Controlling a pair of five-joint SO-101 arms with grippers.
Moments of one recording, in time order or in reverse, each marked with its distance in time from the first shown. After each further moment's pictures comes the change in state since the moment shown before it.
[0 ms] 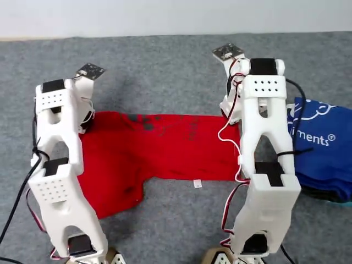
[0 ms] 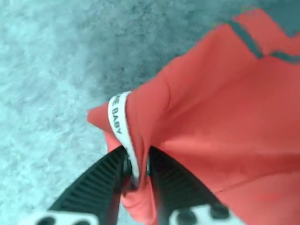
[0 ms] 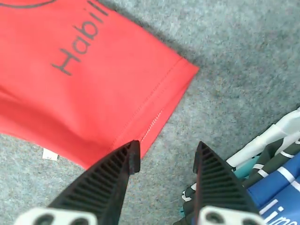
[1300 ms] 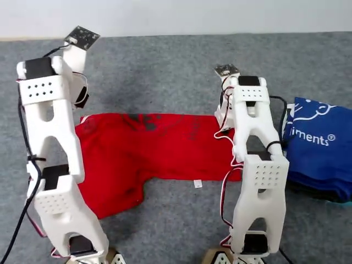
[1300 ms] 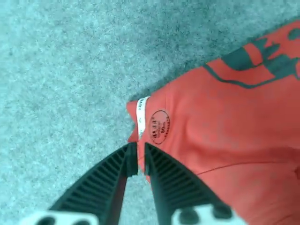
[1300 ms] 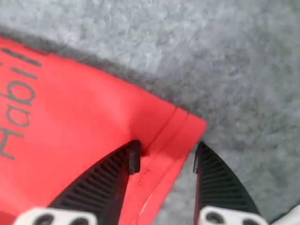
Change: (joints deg) left arm 1.1 -10.4 -16.5 12.7 6.1; right arm 1.0 20.4 0.0 -16.9 -7.8
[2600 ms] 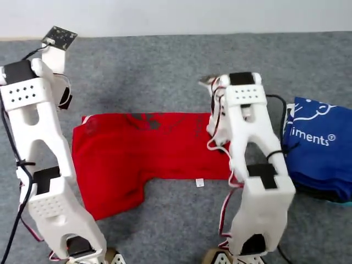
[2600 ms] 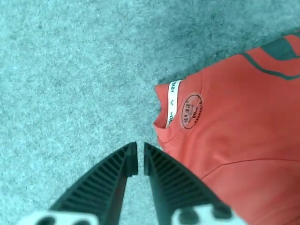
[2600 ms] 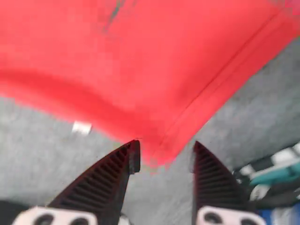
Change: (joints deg) left arm -5.1 -0.7 0.2 0.2 0.0; right arm -6.6 -24.4 19.5 18.0 3.2
